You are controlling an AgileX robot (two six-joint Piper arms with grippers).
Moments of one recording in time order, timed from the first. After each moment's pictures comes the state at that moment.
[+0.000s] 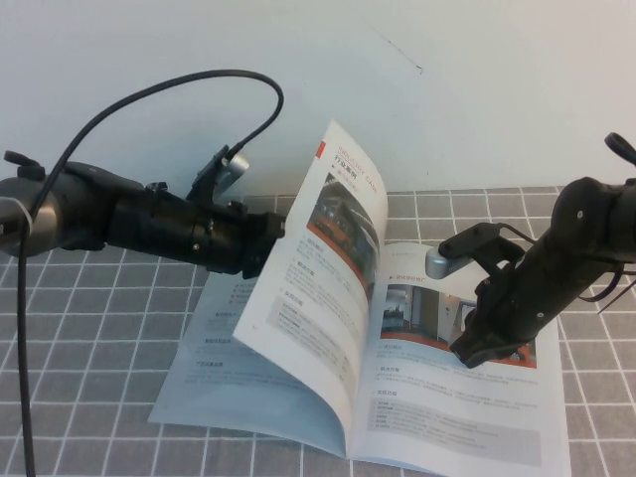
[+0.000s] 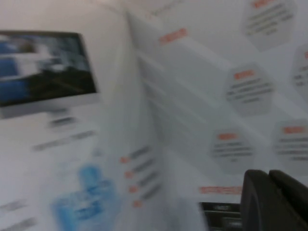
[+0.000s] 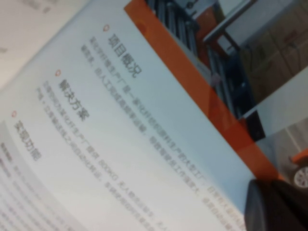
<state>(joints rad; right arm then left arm) 0.34 2.04 -1.27 0.42 0.74 -0.65 -0.13 2.07 -1.41 -1.28 1.03 0.86</state>
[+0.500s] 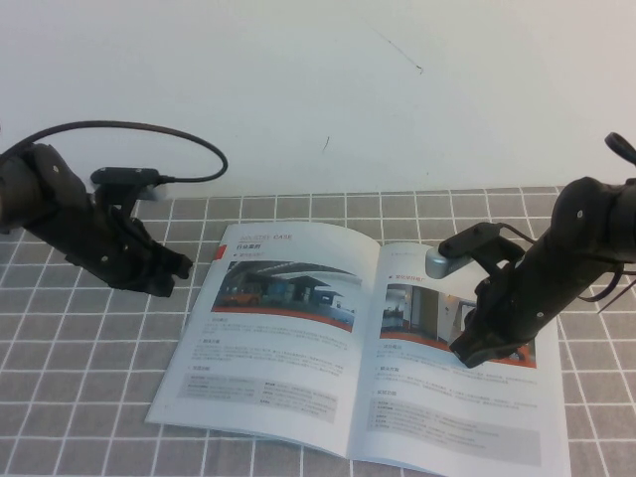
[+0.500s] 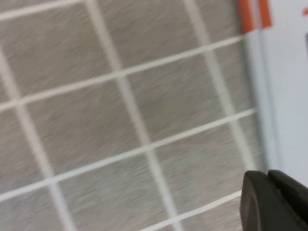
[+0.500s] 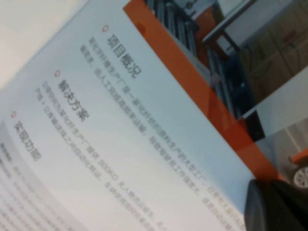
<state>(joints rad) 0.34 2.05 -1.27 0.42 0.74 -0.65 -0.02 2.01 -1.41 -0.46 0.72 0.49</state>
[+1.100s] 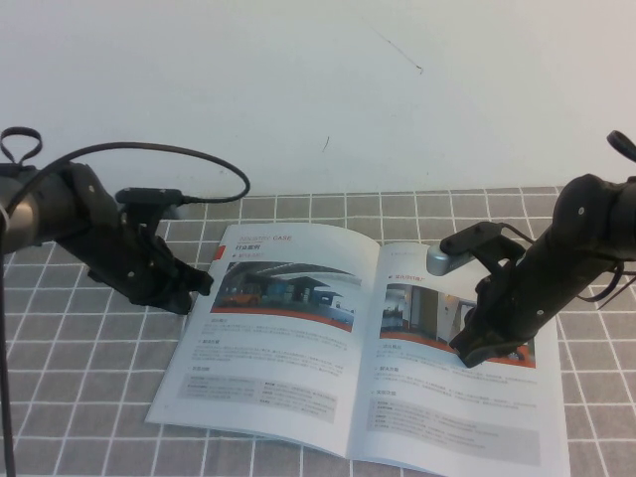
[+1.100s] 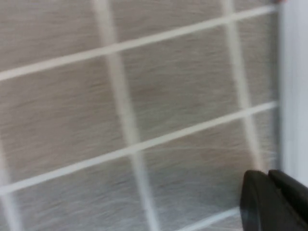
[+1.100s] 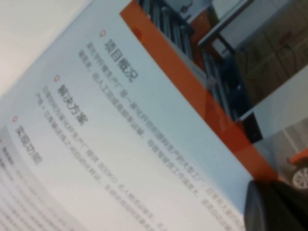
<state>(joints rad) 0.34 2.07 -1.28 0.44 0.75 -0.65 -0.07 2.07 -1.41 -0.40 0.69 0.40</state>
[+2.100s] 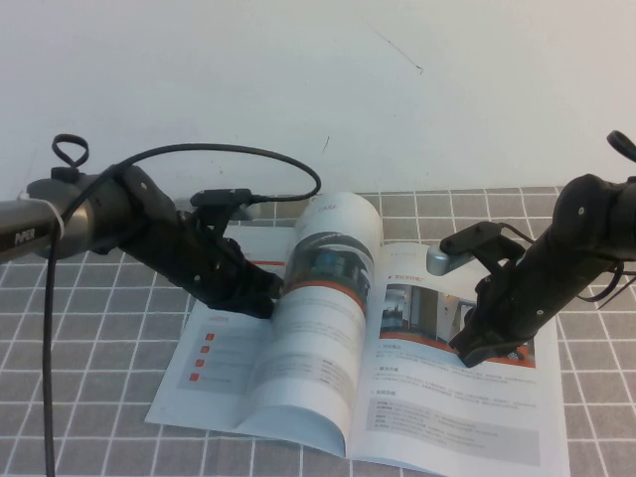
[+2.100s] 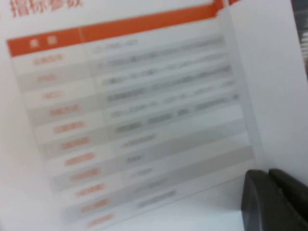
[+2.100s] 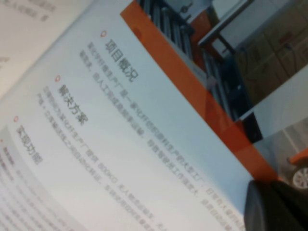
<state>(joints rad) 0.34 2.07 -1.28 0.44 0.75 -0.65 -0.21 2.07 -1.41 -0.72 0.76 0.61</state>
